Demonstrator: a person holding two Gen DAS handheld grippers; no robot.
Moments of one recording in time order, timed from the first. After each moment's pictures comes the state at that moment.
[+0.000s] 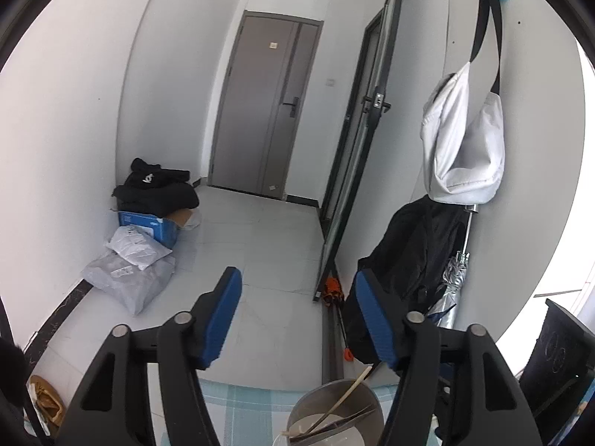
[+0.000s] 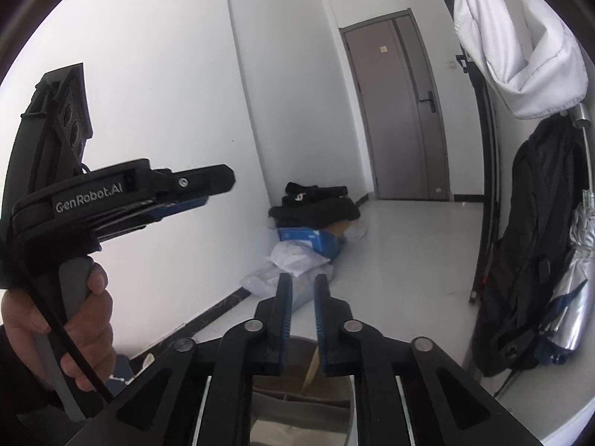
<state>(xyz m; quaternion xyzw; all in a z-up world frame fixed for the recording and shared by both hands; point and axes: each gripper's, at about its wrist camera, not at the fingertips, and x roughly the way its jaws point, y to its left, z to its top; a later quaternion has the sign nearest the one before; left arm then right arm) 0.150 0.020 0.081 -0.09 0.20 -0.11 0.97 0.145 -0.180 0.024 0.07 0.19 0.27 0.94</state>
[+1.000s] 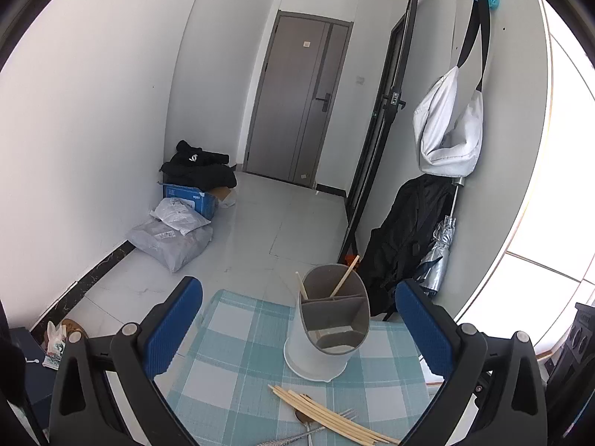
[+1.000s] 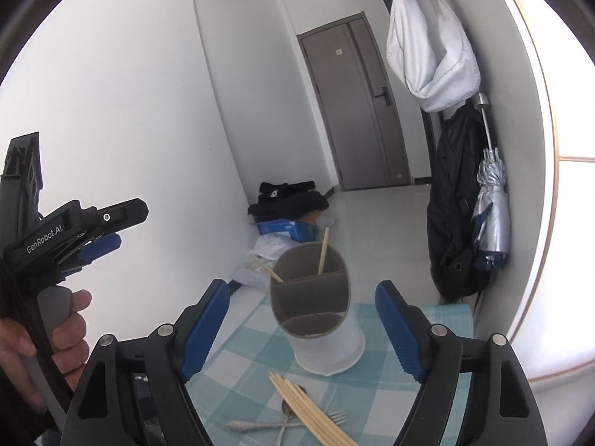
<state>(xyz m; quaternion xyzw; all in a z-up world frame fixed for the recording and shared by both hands) -0.001 0.020 0.059 -0.10 0.22 -0.05 0.97 -0.032 -0.213 0.029 0.11 0.20 0.20 0.95</state>
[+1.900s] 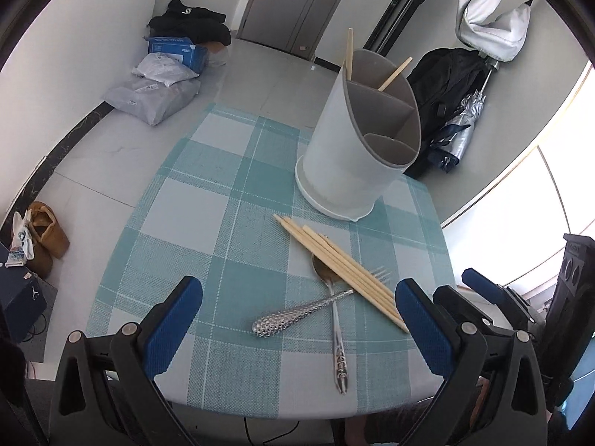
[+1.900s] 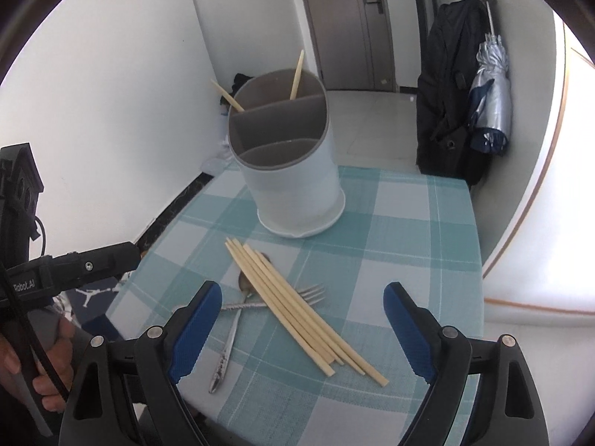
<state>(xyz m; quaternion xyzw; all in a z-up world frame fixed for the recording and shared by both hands) 0.002 0.031 -0.090 -0.15 0.46 -0.10 0.87 -0.023 -0.187 -0.084 0.03 0.41 0.17 0.90</state>
